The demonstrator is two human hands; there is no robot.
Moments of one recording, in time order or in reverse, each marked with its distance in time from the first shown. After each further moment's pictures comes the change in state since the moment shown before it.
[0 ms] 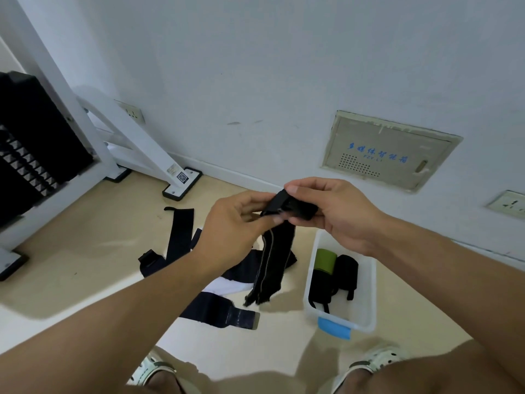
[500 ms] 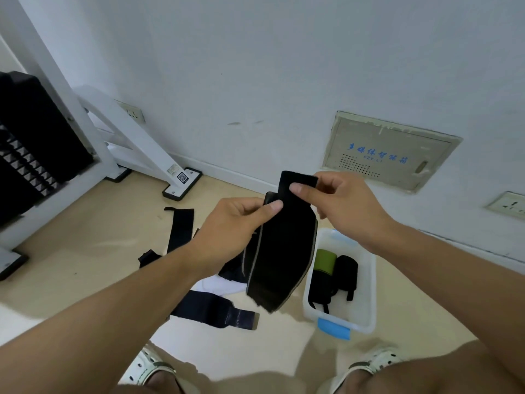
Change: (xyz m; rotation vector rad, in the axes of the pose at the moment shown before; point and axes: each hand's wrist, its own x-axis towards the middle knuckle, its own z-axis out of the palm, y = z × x) left_hand 0.003 0.006 -0.005 -0.136 -0.153 -0.149; right_hand -0.002 0.000 -0.012 -0.580 0.175 -0.311
